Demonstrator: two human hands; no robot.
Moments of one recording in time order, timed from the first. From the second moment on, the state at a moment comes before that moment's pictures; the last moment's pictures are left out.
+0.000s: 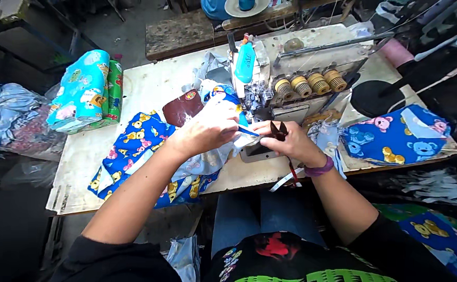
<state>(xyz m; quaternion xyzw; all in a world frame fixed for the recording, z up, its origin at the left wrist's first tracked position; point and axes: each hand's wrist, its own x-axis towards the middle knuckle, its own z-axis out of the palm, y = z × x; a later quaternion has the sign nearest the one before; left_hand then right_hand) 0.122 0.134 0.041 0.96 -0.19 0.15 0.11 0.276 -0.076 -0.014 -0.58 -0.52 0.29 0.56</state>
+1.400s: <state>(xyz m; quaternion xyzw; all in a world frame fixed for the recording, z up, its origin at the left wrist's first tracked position) 0.131 0.217 0.097 1.00 0.03 -0.03 0.07 0.273 -0.068 -0.015 -0.59 -0.49 0.28 0.58</state>
